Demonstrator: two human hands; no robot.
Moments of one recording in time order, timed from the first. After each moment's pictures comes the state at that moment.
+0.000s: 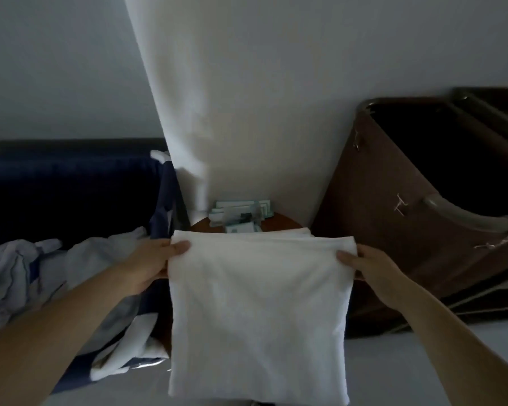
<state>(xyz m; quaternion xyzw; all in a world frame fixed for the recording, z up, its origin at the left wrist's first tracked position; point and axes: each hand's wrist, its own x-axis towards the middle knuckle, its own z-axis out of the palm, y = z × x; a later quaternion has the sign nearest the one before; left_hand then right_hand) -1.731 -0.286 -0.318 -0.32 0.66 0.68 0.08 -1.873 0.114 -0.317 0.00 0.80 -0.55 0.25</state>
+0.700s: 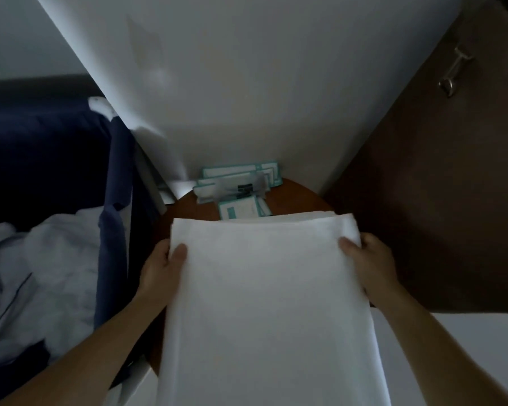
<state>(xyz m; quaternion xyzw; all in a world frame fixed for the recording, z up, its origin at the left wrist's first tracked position) -1.821 -0.290 -0.469 -0.38 0.79 0.47 0.00 -1.960 0.044 -0.451 0.15 0.84 -0.48 0.18</state>
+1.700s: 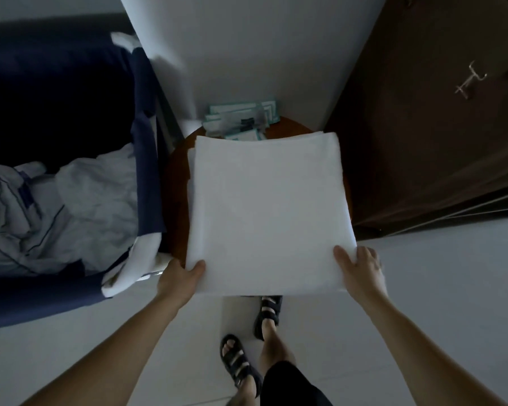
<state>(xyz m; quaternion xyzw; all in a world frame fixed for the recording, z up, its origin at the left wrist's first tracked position) -1.615 -0.211 -0.486 -0.48 0.77 0.40 0.14 -1.736 0.116 -0.458 0.13 0.93 -0.26 0.22</state>
